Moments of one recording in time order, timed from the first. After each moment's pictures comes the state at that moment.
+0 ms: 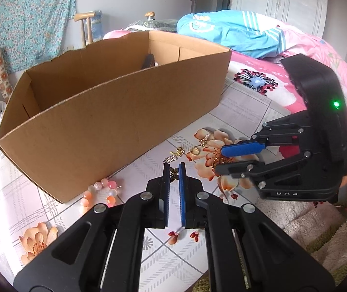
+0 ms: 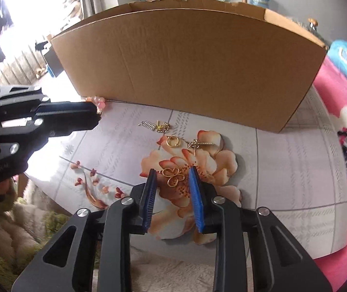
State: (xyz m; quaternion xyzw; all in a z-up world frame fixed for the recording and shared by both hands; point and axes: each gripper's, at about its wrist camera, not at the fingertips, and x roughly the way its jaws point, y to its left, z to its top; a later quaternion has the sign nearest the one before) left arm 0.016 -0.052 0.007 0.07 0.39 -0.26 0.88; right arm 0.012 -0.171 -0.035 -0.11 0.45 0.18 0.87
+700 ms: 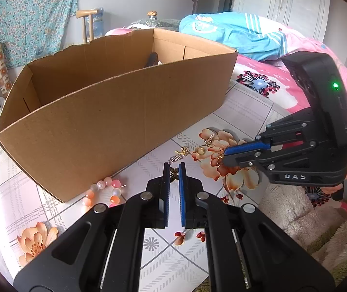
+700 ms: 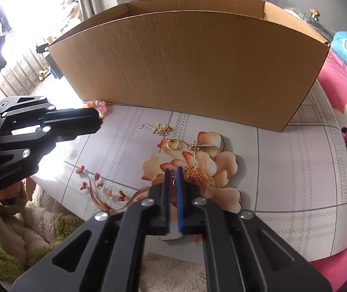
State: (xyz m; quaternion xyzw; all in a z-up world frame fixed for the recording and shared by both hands) left arm 0.023 -0.047 0.003 0.05 0.38 -0.26 0.88; right arm 0.021 -0.178 -0.026 -0.07 0.48 0.17 0.86
